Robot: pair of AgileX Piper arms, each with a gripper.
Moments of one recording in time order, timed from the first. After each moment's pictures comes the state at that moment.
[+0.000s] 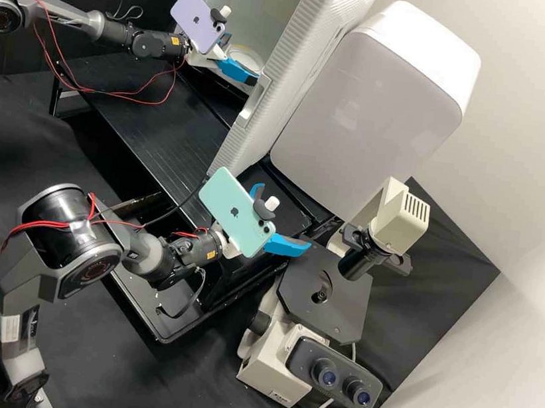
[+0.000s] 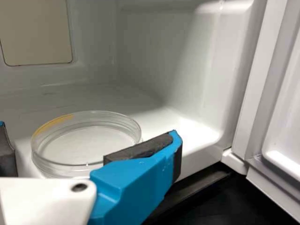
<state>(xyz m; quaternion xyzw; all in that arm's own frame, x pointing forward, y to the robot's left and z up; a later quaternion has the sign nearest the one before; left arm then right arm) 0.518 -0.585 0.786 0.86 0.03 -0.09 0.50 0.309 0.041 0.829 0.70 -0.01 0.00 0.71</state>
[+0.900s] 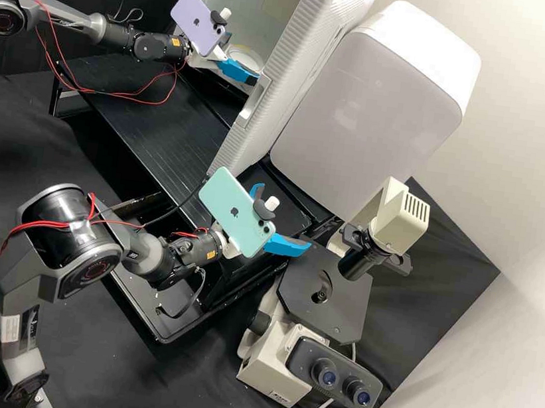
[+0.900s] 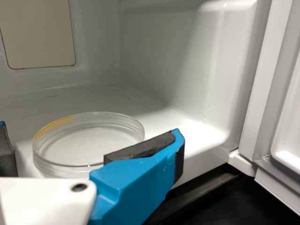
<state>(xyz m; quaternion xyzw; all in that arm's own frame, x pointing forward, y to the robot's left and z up) 0.521 -0.582 0.782 0.86 0.03 -0.08 0.50 0.309 0.041 0.829 0.70 -0.01 0.00 0.71</state>
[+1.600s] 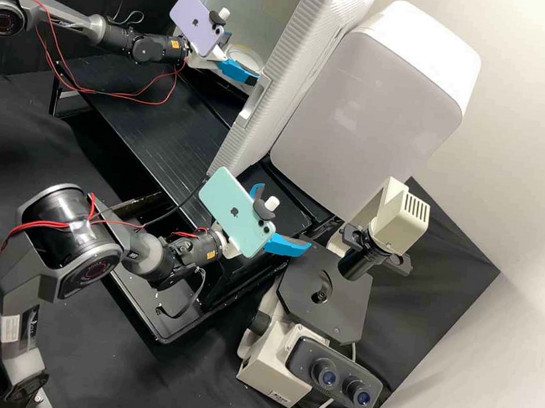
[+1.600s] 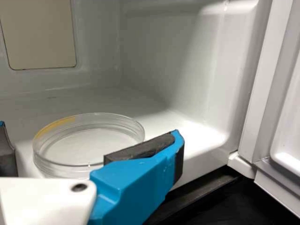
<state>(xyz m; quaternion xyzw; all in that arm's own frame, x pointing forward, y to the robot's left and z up) 0.520 -0.580 0.780 0.86 0.02 -0.08 0.50 0.309 0.041 0.829 0.70 -0.01 0.00 0.71</state>
